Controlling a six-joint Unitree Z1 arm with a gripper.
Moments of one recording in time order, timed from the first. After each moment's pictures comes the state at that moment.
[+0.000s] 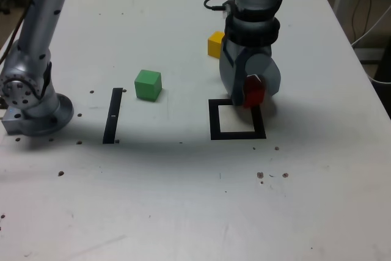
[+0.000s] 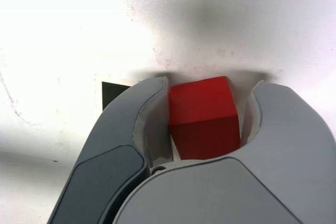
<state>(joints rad) 0.09 2.09 -1.51 1.04 -0.01 -0.14</state>
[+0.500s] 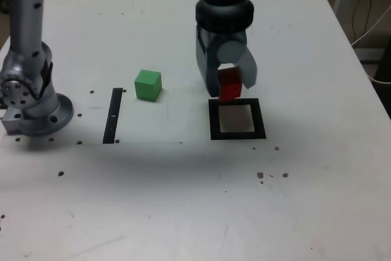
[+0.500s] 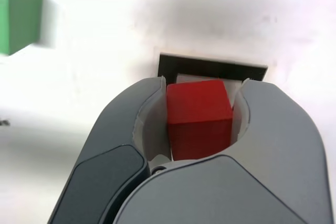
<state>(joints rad) 0.03 1.89 -1.36 1.04 0.00 -0.15</state>
